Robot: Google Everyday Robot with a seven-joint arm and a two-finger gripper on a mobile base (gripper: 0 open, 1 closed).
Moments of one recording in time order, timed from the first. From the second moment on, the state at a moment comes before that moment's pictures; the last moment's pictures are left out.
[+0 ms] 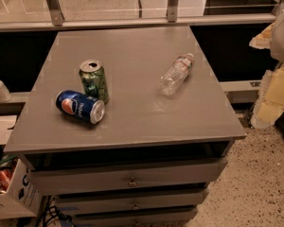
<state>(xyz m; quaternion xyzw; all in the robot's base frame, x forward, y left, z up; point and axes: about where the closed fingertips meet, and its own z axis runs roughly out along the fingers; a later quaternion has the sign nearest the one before) 0.438 -0.217 0.976 -0.60 0.78 -0.03 0.16</state>
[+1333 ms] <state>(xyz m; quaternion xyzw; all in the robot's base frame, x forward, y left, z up) 0.432 -0.134 0.949 -0.63 0.75 0.00 0.19</state>
